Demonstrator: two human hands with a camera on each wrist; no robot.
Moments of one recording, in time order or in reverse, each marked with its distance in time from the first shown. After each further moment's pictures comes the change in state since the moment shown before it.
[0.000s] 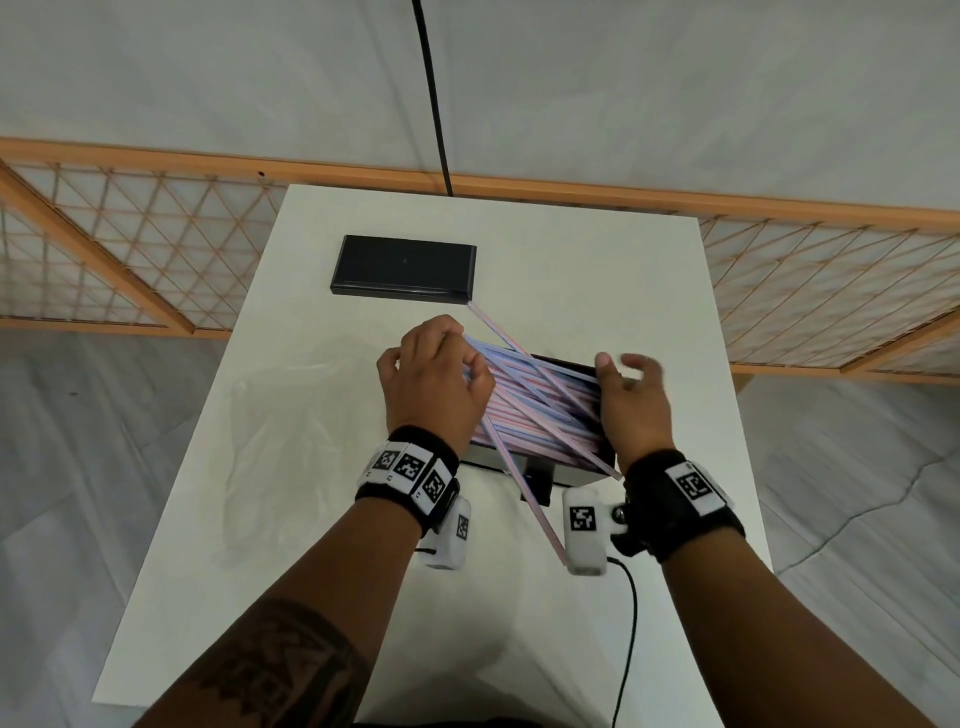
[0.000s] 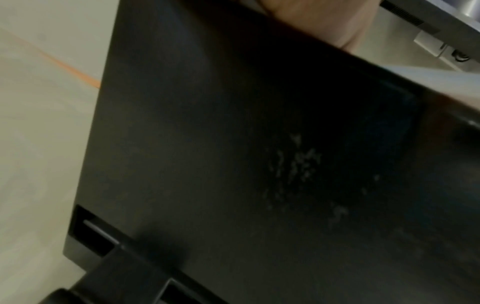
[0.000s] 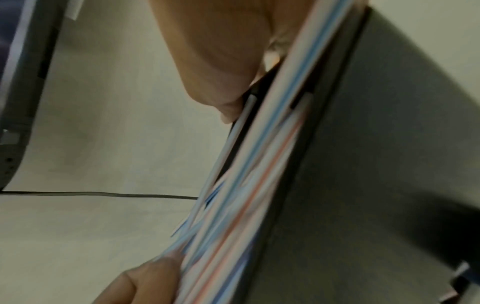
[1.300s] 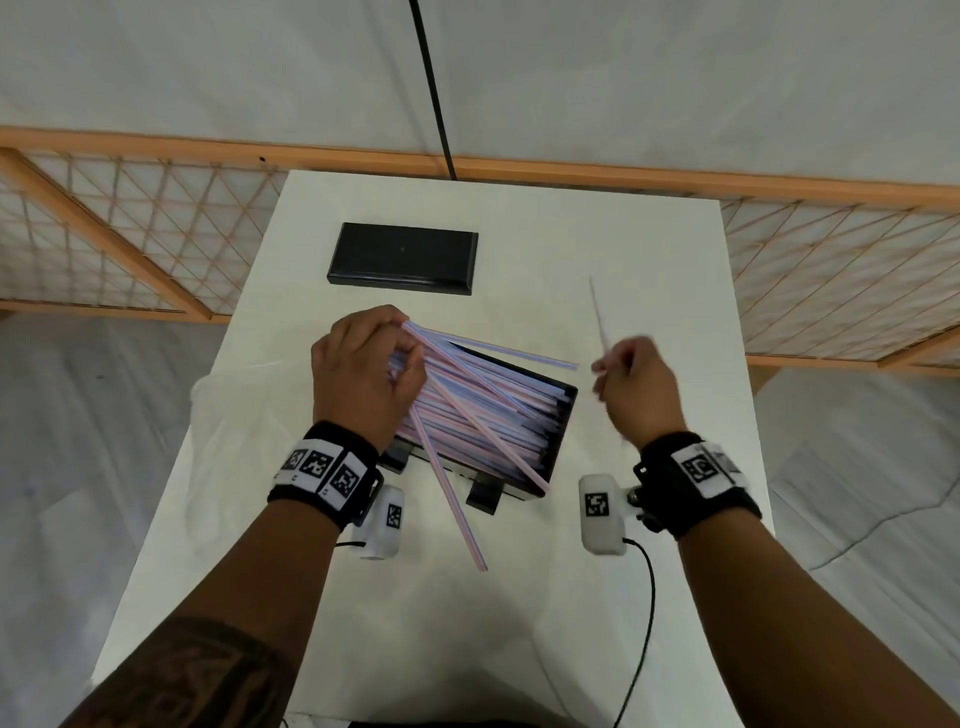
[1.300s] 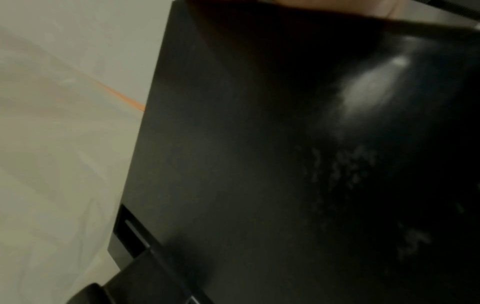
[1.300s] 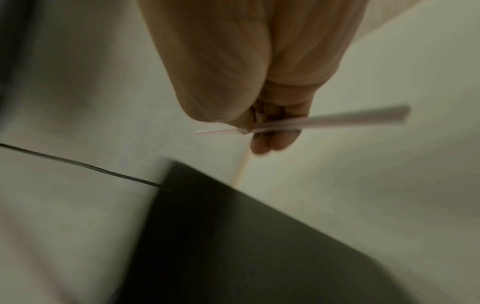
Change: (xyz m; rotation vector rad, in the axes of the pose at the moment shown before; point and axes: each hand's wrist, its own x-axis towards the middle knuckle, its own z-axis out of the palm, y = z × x) left_hand 0.009 -0.046 -0.023 -0.037 0.007 0.061; right_hand 0.051 0.016 -0.007 -0.108 -0.115 -0.184
